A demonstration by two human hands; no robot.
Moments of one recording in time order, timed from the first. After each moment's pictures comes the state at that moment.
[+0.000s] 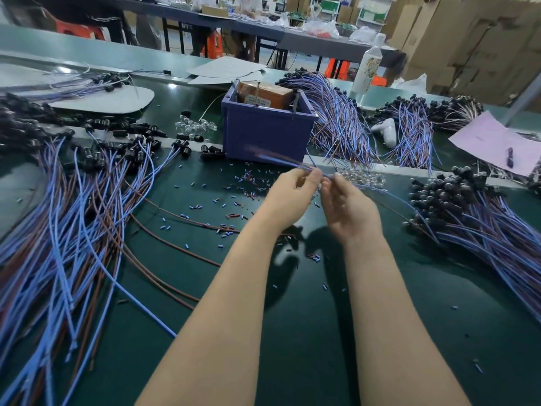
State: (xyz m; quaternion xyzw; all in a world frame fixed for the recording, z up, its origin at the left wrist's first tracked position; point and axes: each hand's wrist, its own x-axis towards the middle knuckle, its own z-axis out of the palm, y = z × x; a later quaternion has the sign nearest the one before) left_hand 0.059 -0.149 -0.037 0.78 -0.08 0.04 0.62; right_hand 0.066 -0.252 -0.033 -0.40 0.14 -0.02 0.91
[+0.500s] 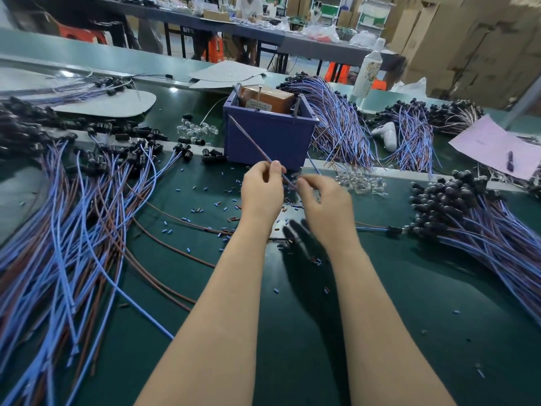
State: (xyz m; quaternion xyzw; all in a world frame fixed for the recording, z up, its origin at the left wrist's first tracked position) left_hand 0.073 -0.131 -0.047 0.68 0.07 0.19 0.71; right_hand 0.054 -0.235 -0.040 -0.89 -0.11 -0.21 0.39
